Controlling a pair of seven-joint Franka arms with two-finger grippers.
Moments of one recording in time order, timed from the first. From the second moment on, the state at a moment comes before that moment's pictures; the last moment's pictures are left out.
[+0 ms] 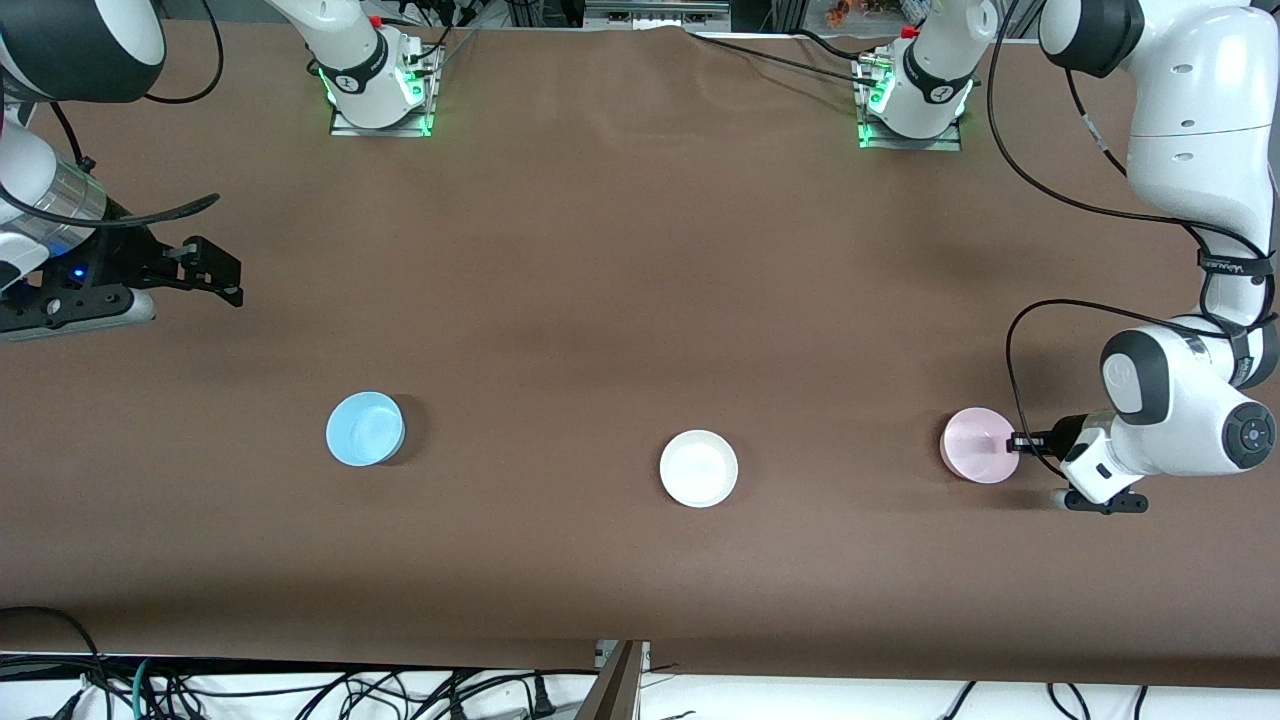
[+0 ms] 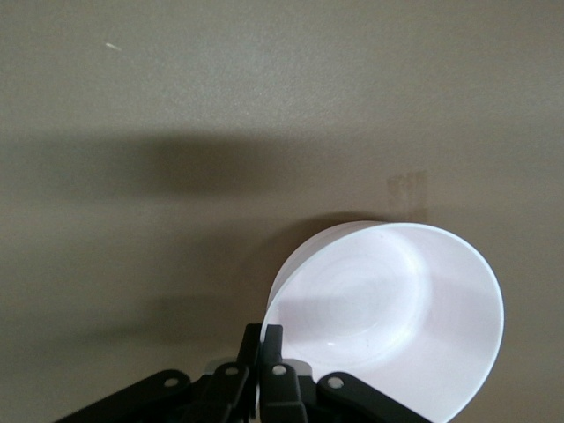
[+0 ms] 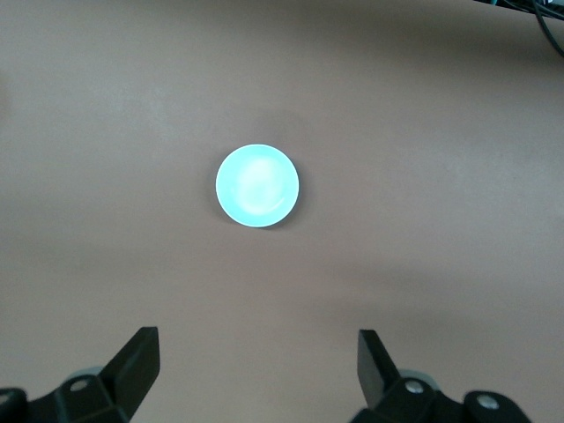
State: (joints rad) left arm 0.11 0.80 0.05 -1.43 -0.20 2.04 0.28; right arm 0.05 0.11 0.04 -1.58 -0.02 1.74 -0.08
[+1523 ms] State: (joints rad) left arm -0.32 0.86 -0.13 -1.27 -0.25 2.22 -0.43; right arm 0.05 0.11 0.04 -1.58 -0.02 1.74 -0.08
